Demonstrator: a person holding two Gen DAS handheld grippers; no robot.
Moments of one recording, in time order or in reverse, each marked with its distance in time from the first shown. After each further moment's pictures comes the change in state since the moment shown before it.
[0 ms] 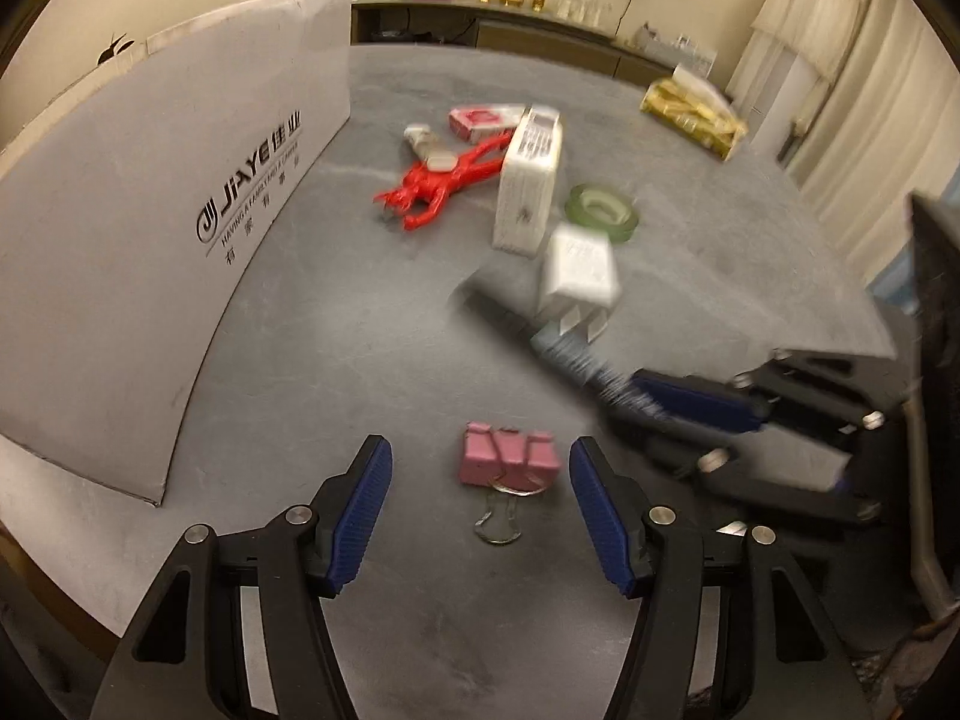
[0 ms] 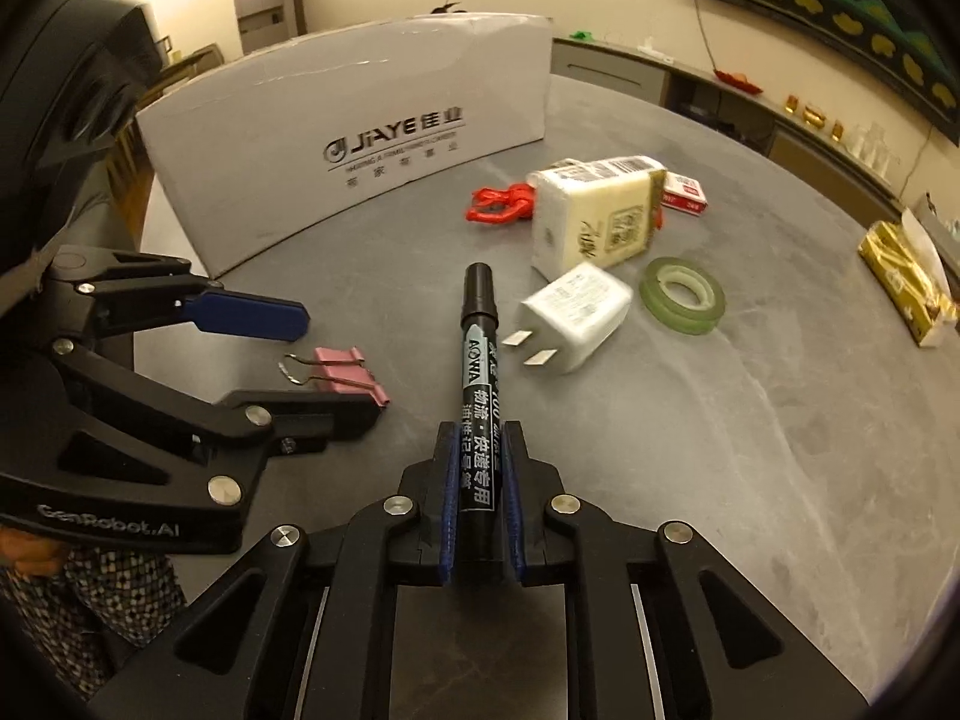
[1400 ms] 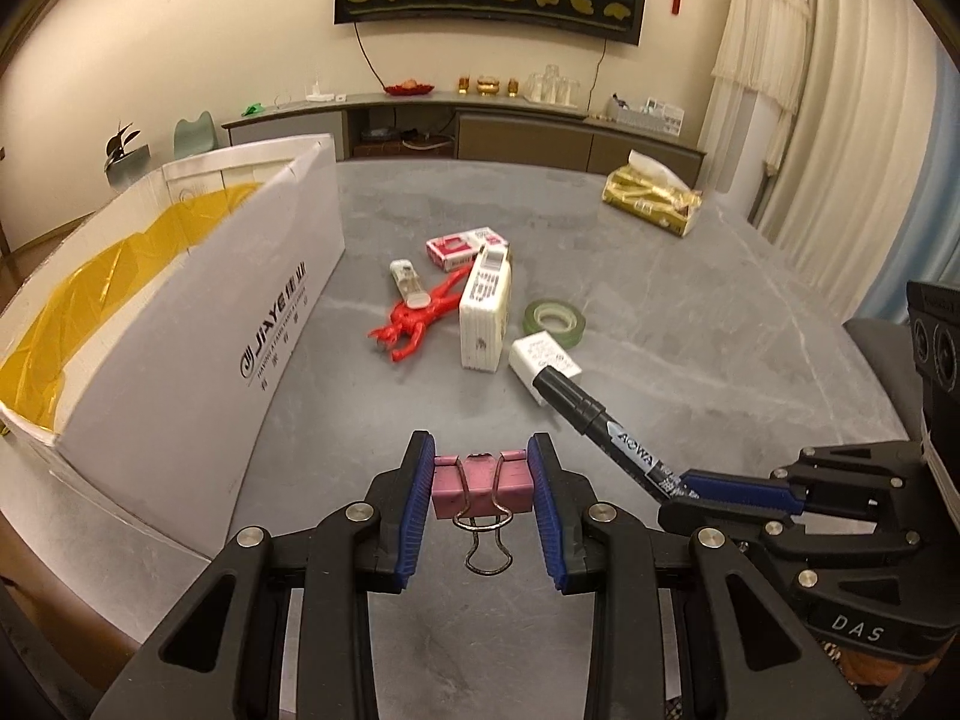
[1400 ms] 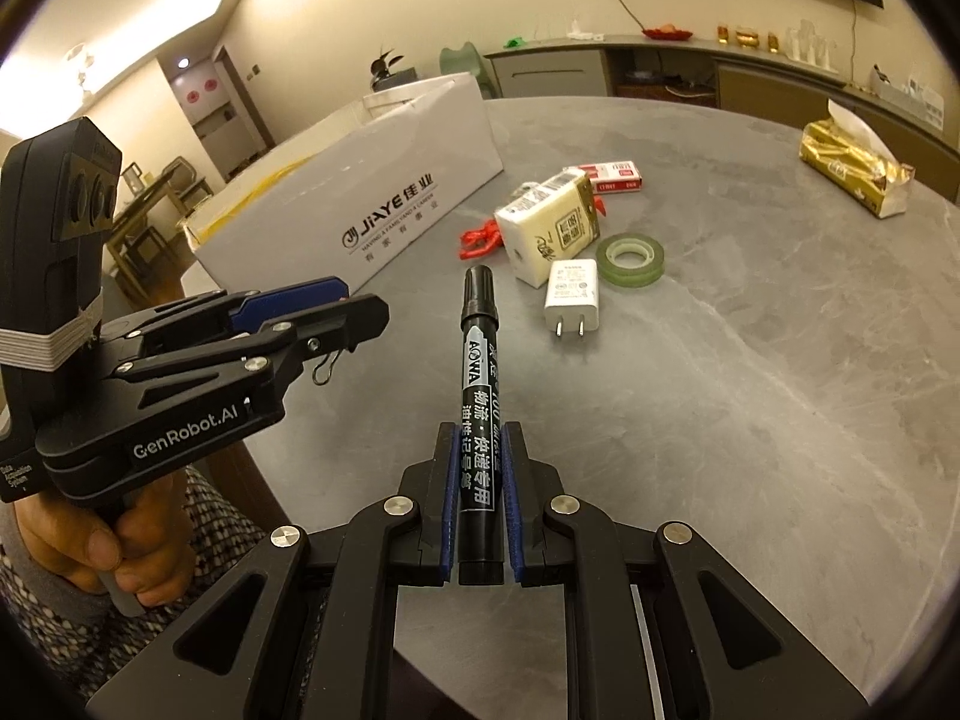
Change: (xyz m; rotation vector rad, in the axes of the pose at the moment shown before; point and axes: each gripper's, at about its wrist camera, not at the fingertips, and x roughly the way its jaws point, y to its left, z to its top) left arm -0.061 -0.015 0.009 0.042 -0.245 -0.005; right arm -0.073 -0.005 -0.013 0.292 -0.071 0.093
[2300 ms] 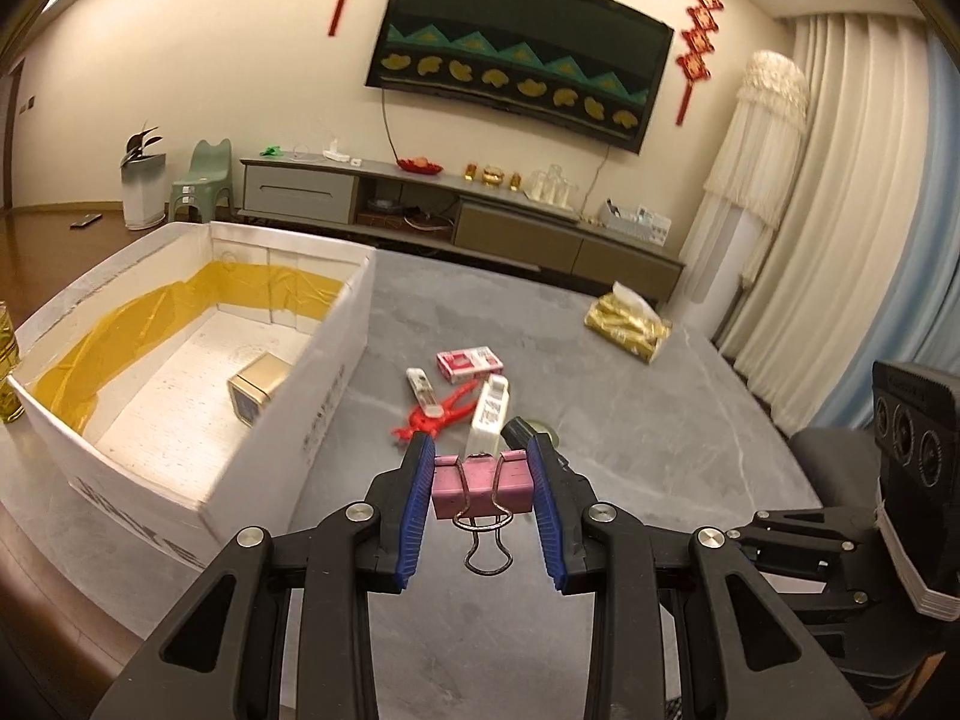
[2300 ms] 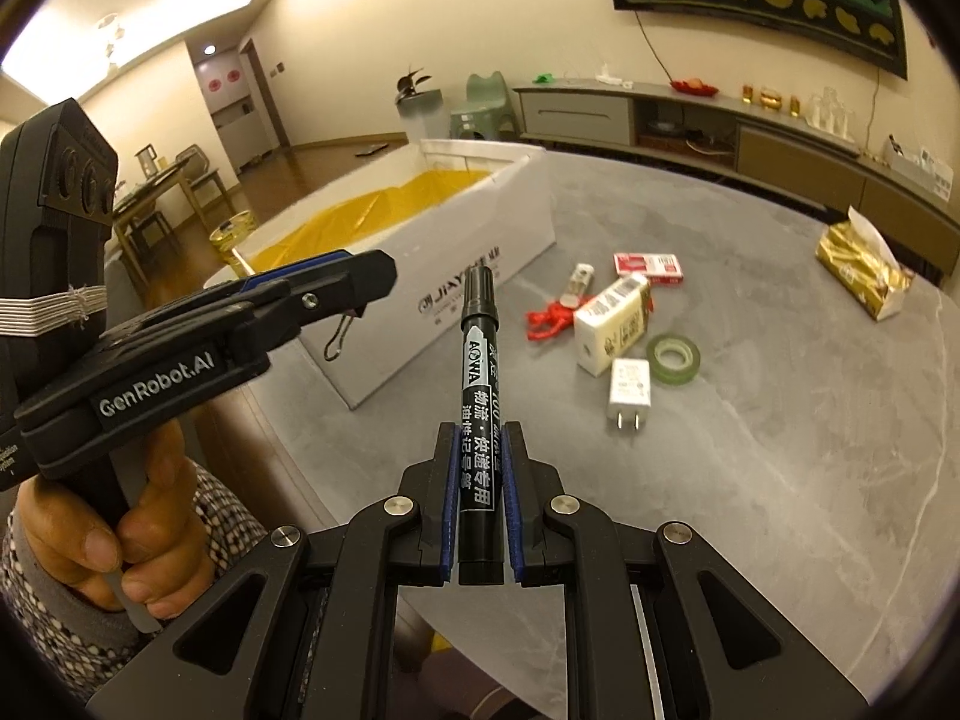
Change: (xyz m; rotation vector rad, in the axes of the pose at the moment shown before) left arm -0.077 0.043 0.024 -0.149 -0.208 -0.095; right arm -0.032 0.066 0.042 -0.104 -0.057 -0.030
